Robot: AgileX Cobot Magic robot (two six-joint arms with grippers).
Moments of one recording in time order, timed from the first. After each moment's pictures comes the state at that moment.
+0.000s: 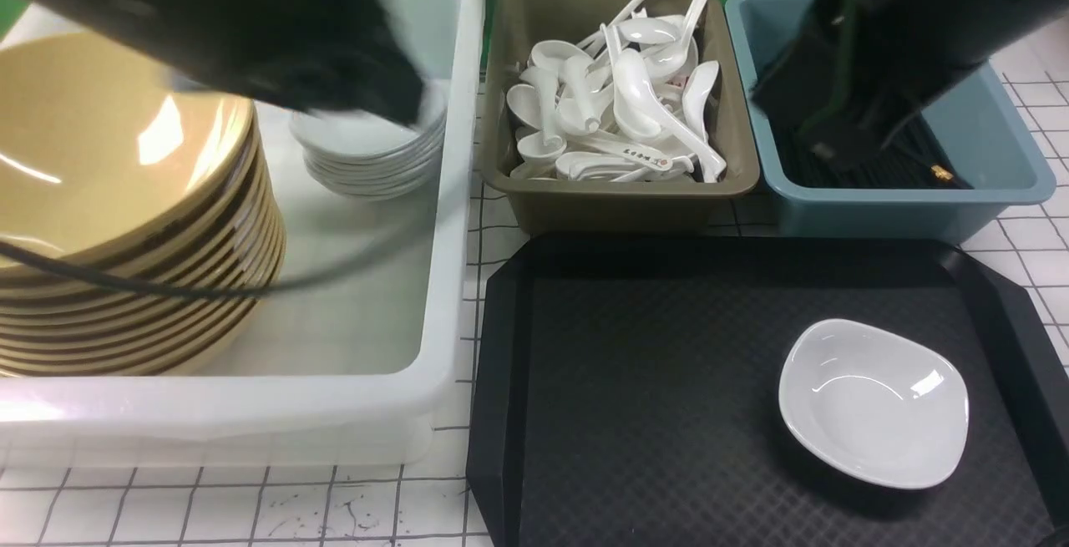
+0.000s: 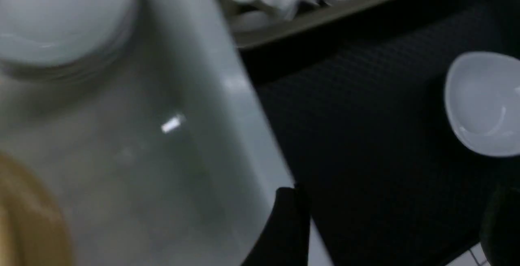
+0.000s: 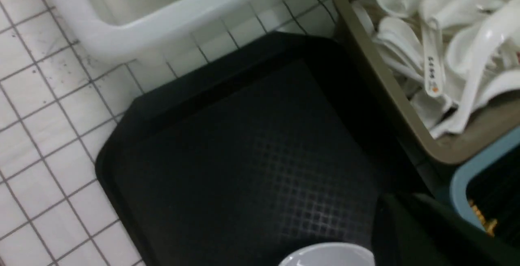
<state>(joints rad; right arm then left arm) 0.58 1.40 -1.64 0.03 1.25 -0.34 -0.45 1.42 -1.47 -0.23 1.08 0.05</state>
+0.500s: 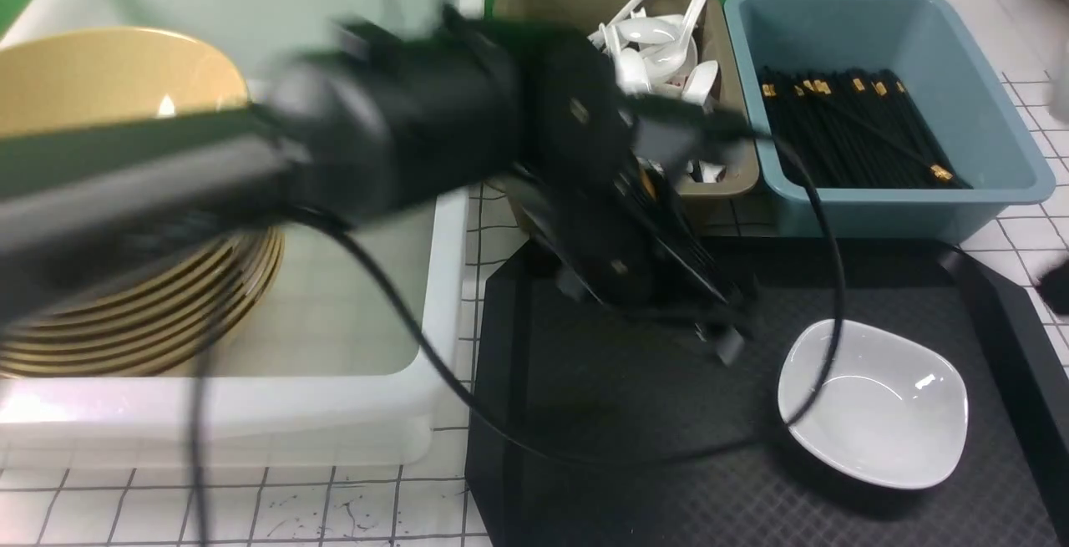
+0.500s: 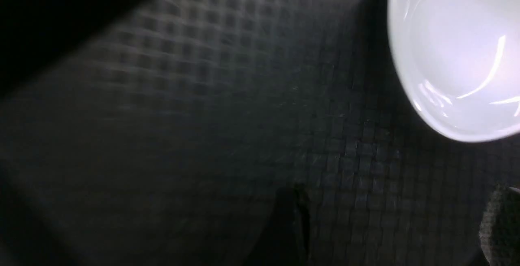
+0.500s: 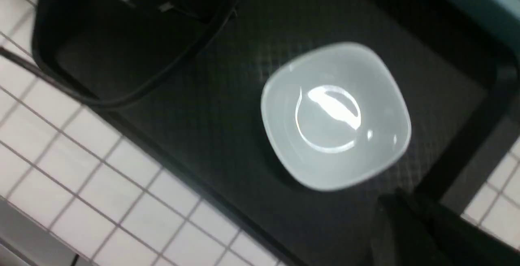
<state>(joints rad) 0.35 1.01 -1.13 0.02 1.26 -0.23 -0.78 1.88 -1.47 -0.28 0.80 0.03</state>
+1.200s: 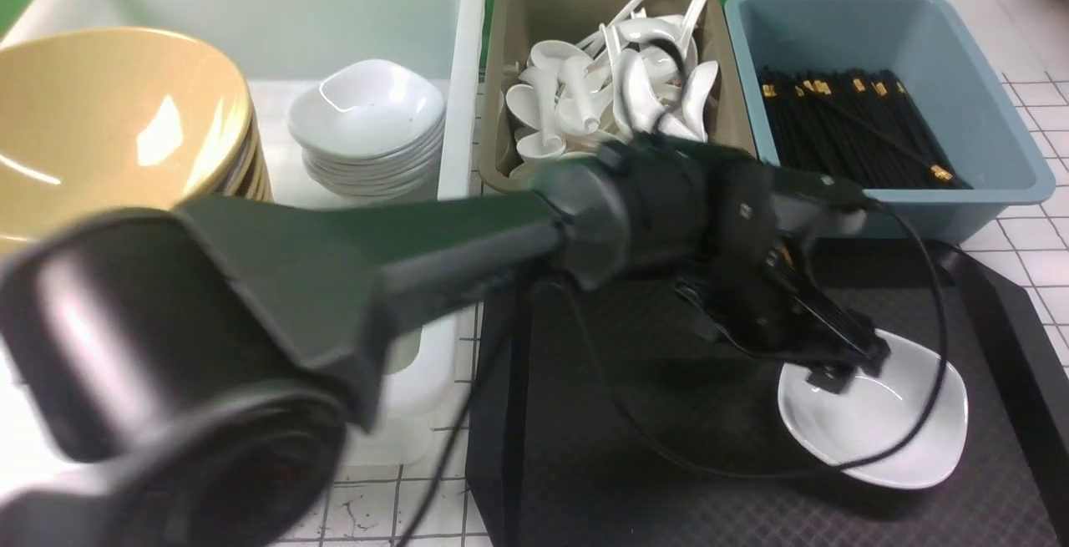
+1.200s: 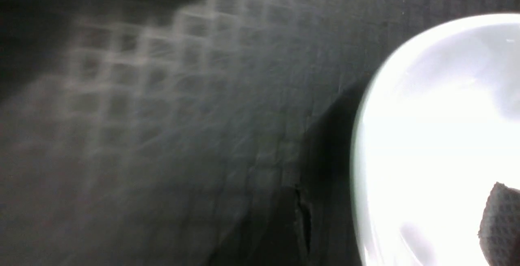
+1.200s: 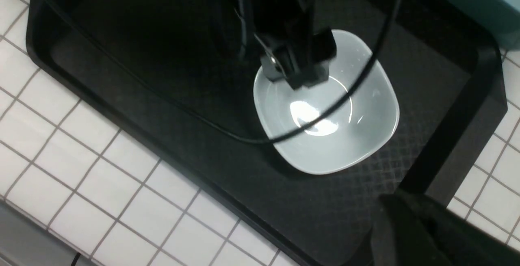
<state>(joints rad) 0.33 0.91 -1.08 0.02 1.26 -0.22 -0.87 2.23 -1.77 -0.34 0.69 0.03</state>
